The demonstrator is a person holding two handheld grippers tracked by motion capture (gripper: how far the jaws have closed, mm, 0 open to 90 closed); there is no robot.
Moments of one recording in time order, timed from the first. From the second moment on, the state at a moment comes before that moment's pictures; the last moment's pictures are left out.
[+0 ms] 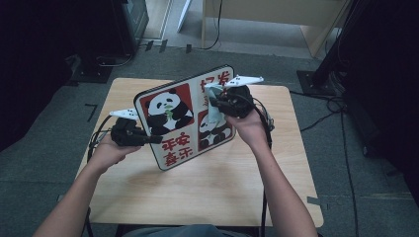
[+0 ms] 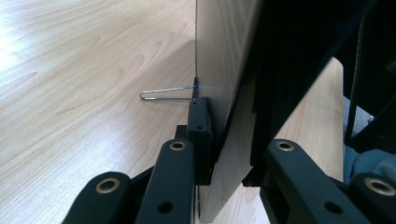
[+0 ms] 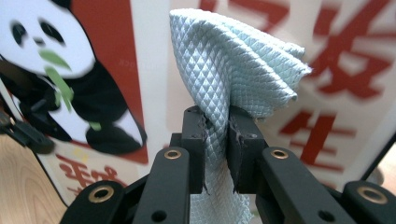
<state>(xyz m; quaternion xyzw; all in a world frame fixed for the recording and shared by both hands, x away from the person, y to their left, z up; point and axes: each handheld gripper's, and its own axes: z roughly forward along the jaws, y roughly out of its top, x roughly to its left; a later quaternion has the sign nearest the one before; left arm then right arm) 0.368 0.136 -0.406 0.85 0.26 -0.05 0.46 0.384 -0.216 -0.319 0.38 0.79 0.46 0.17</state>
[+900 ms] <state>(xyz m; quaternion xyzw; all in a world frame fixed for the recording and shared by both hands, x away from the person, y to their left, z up) 0.370 0.137 -0.406 0.85 0.26 -0.06 0.46 0.411 -0.212 -0.309 0.29 0.82 0.48 0.12</state>
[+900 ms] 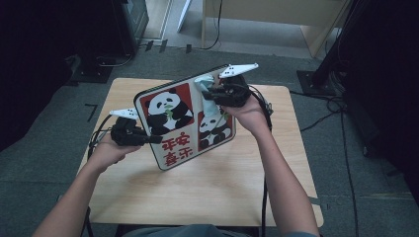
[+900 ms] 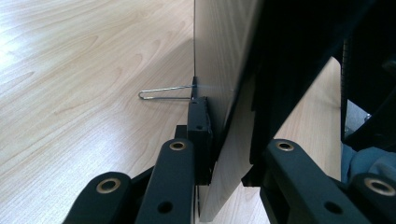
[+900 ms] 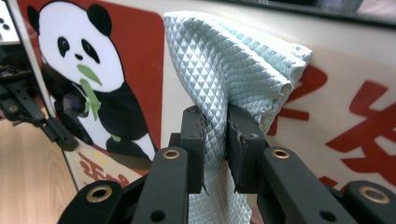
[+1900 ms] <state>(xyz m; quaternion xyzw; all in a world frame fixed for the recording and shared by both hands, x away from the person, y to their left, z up) 0.371 0.138 -0.406 0.85 0.26 -0.06 0.46 0.399 -0.218 -0.357 0.30 0.83 0.47 0.11</state>
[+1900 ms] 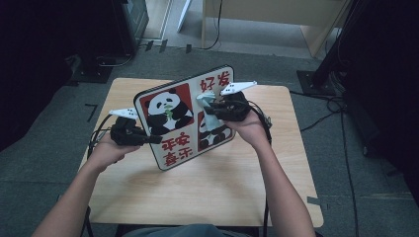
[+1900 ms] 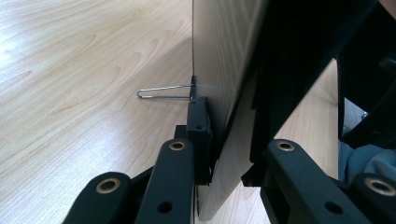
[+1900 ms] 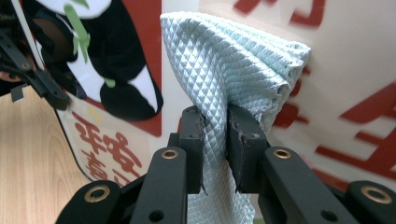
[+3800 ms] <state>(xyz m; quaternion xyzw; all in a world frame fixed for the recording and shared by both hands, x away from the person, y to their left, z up) 0.370 0.137 -0.407 0.85 0.26 -0.06 0.46 0.371 -0.222 -0.467 0.32 0.85 0.42 0.05</state>
